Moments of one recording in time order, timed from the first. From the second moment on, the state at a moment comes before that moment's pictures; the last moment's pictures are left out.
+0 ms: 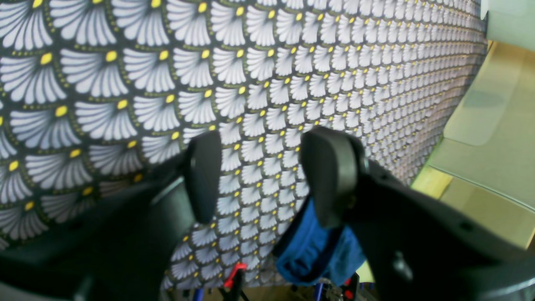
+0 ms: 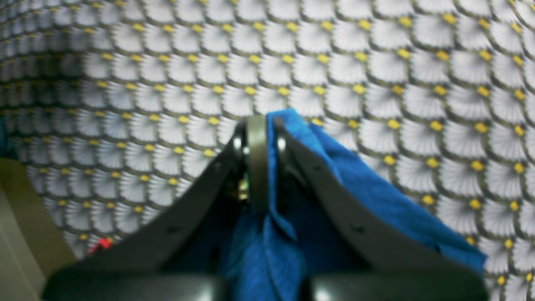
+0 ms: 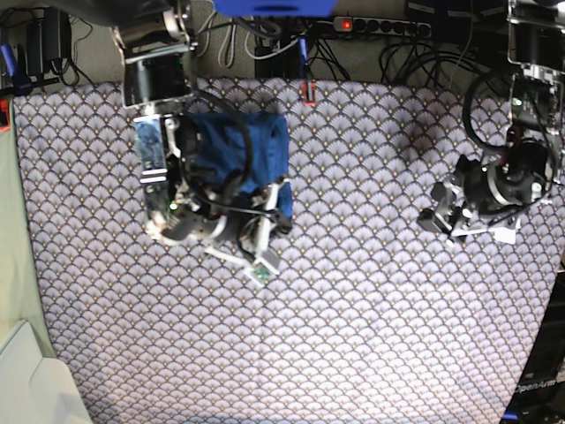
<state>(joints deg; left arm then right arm) 0.2 -32.2 0.0 94.6 -80.4 37.9 48.5 11.9 -2.8 -5.9 84.5 14.6 39.9 -59.3</state>
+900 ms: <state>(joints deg) -3.1 -28.5 0.0 95.3 -80.4 37.8 57.4 2.5 3.1 12.0 101.3 15.2 39.9 -61.6</state>
